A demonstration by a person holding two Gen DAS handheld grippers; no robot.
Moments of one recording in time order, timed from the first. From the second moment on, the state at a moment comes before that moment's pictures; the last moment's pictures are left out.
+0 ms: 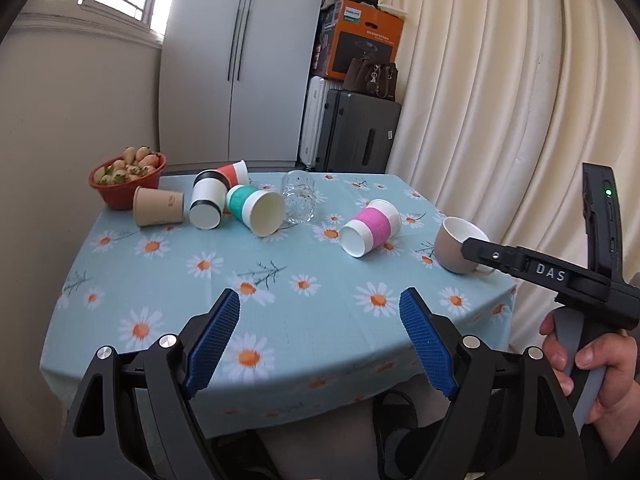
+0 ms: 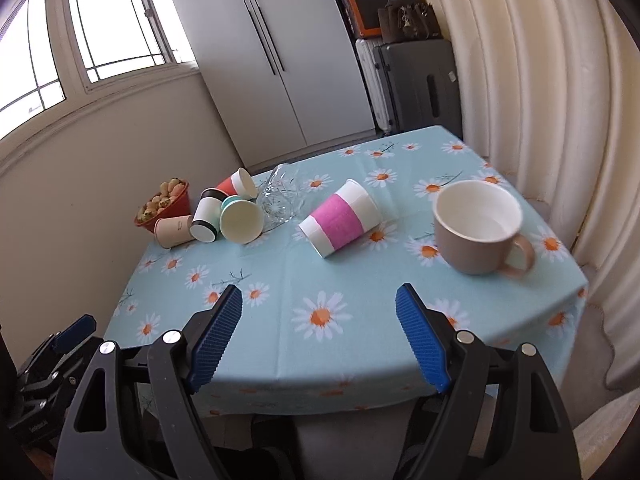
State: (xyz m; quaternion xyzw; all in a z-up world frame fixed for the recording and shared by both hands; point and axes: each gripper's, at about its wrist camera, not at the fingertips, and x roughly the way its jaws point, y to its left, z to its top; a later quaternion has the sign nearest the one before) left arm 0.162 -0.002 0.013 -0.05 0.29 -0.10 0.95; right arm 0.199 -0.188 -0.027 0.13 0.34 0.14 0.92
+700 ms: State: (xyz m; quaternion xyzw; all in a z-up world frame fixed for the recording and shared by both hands) left arm 0.303 0.005 -0.017 -0.04 0.35 -0.13 0.93; right arm 0.392 -0.210 -0.098 0.36 0.50 0.10 0.78
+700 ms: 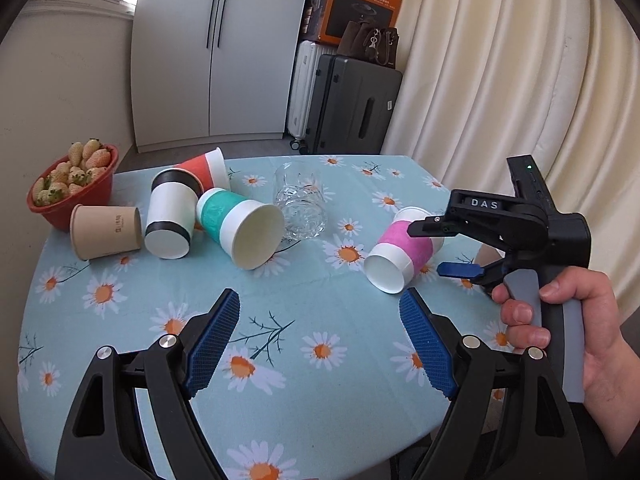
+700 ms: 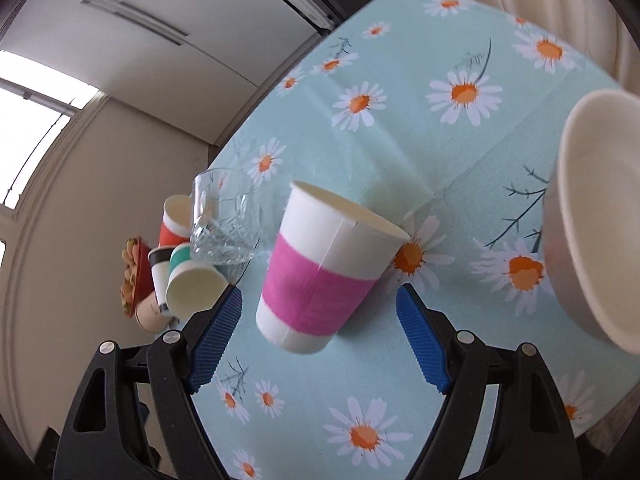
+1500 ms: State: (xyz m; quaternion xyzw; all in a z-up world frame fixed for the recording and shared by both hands) left arm 0.319 0.015 -0.030 -0.06 0.37 -0.13 0.92; right arm 0.424 -0.195 -0.108 0.39 0.55 0.13 0.72
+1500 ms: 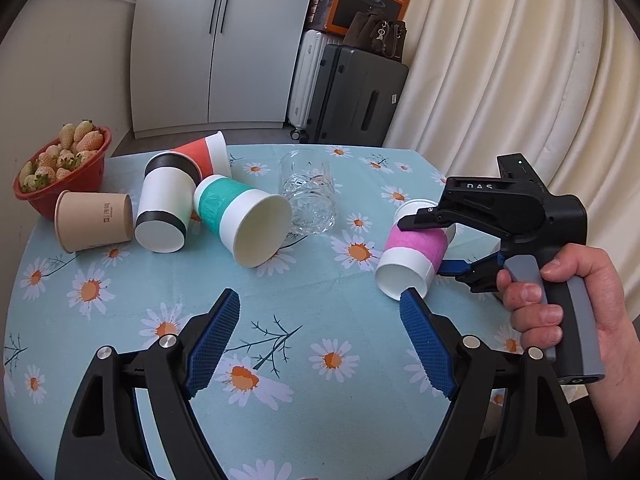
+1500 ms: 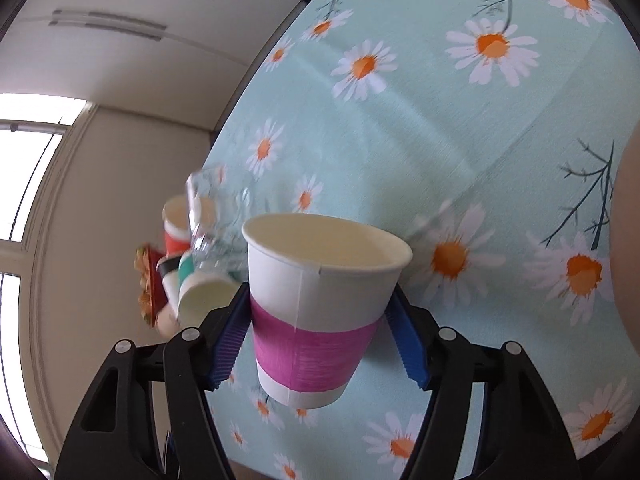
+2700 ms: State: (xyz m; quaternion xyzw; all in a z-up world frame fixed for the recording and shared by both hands) left arm 0.286 0.047 -0.065 -0.14 0.50 -0.19 0.83; right arm 0.375 -0.094 -0.105 0.11 0.68 0.33 0.64
